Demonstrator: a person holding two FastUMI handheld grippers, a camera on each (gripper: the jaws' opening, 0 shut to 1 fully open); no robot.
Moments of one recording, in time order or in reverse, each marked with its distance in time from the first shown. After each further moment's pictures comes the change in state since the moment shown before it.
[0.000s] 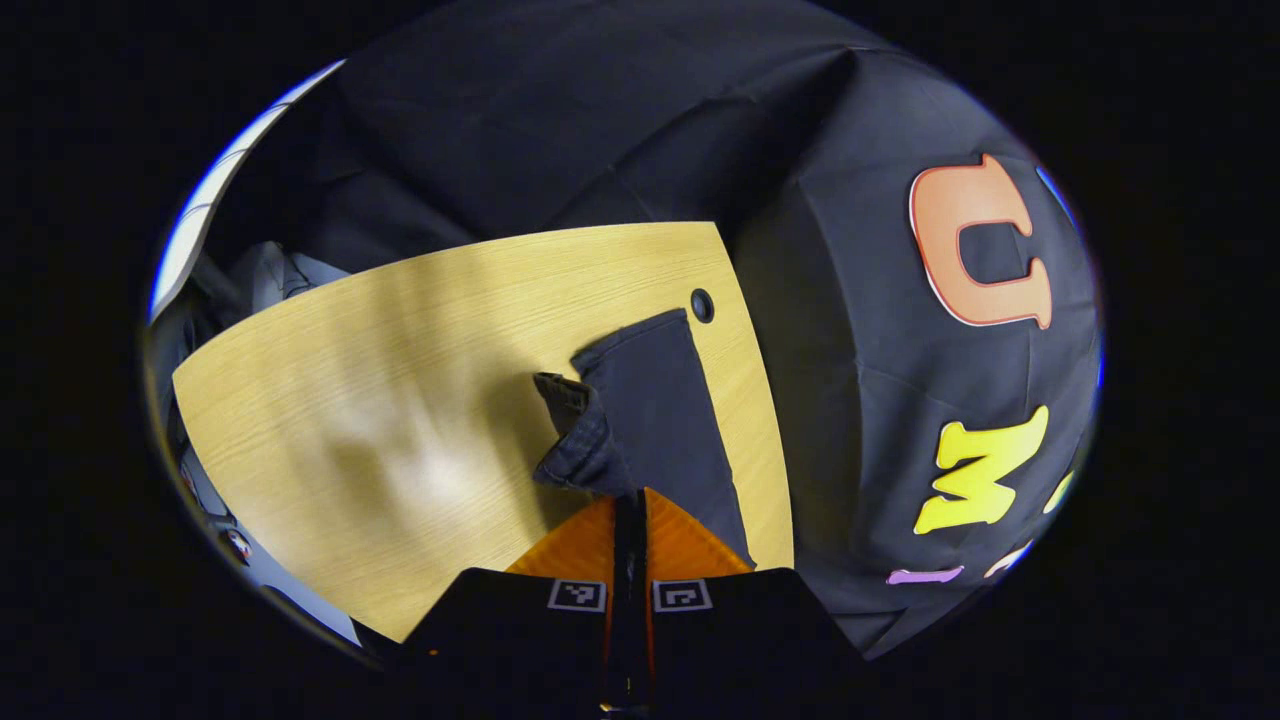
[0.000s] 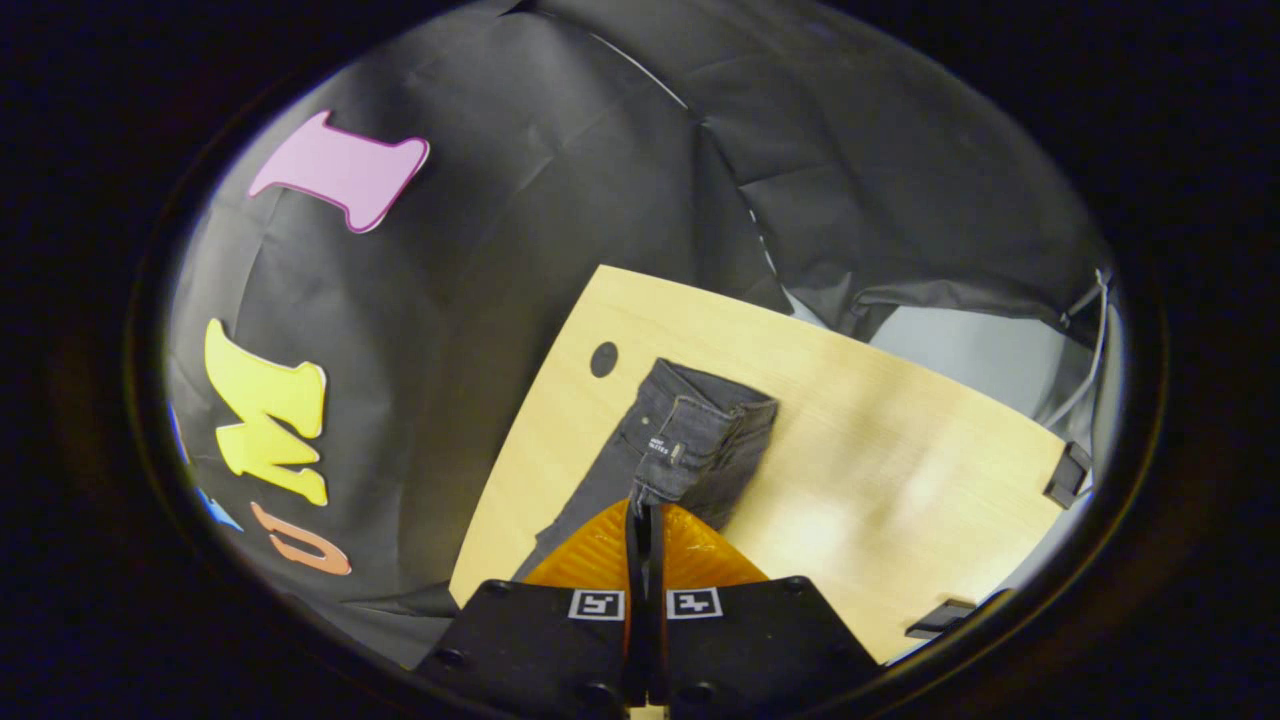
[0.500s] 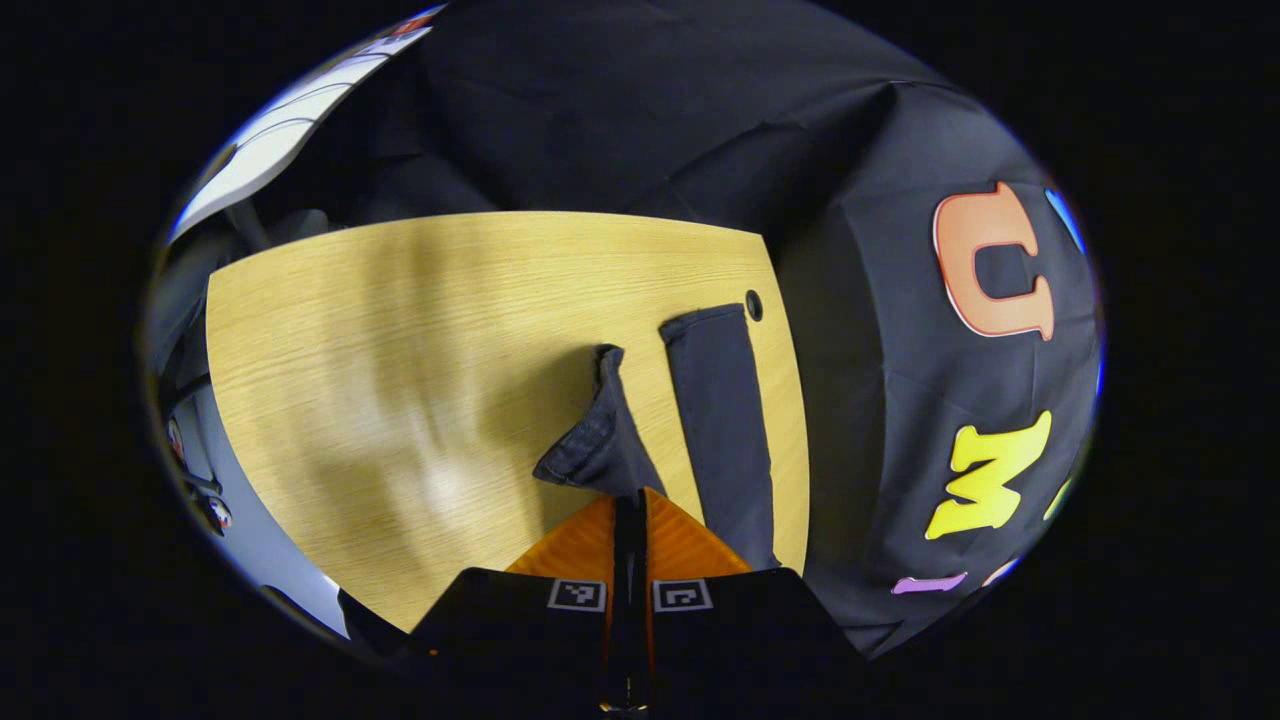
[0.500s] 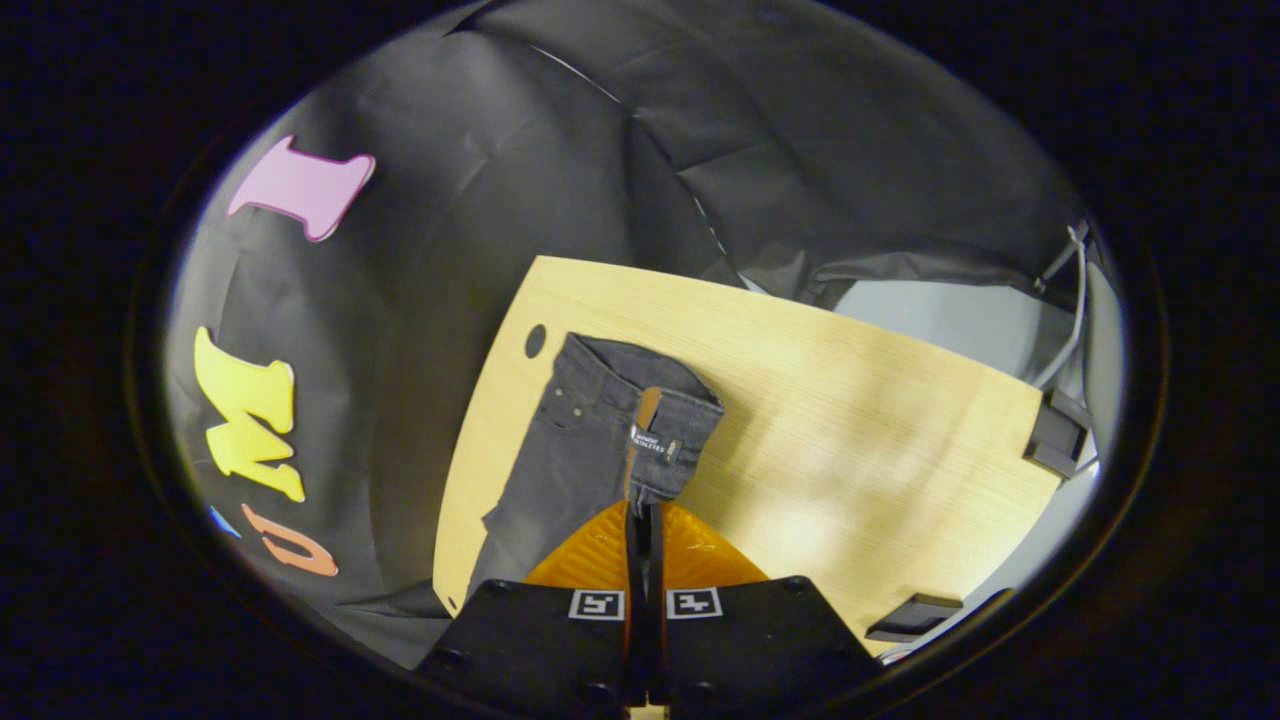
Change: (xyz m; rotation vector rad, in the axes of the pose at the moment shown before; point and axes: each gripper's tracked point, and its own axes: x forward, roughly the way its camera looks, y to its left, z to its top) left arm -0.040 0.071 -0.054 -0.075 -0.079 0.019; right arm -0.023 -0.092 -0.035 0.037 -0.008 -0.056
